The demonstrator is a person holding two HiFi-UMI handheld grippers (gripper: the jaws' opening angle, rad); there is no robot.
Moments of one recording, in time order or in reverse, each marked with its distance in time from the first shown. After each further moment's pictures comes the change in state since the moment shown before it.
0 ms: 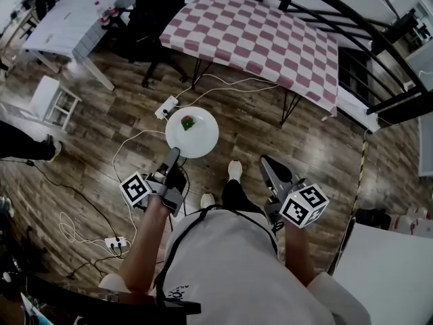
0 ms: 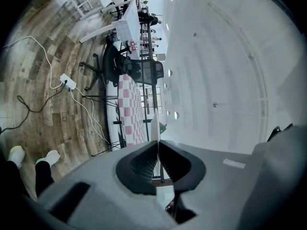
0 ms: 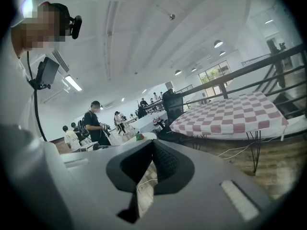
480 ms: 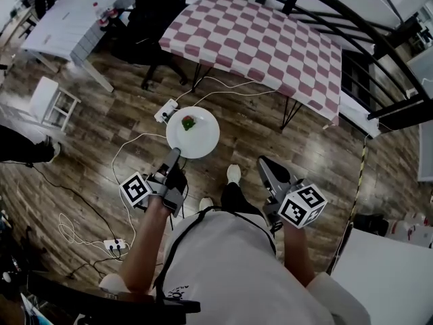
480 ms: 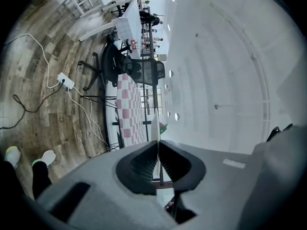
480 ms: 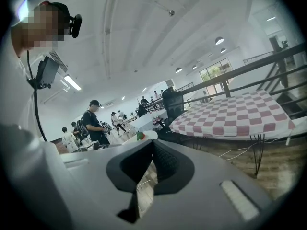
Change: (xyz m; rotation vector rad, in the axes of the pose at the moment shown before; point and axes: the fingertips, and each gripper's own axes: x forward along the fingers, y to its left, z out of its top) left arm 0.066 0.001 0.031 -0.018 -0.011 0.016; right arm 0.051 -0.043 0.038 0.017 0.036 0.018
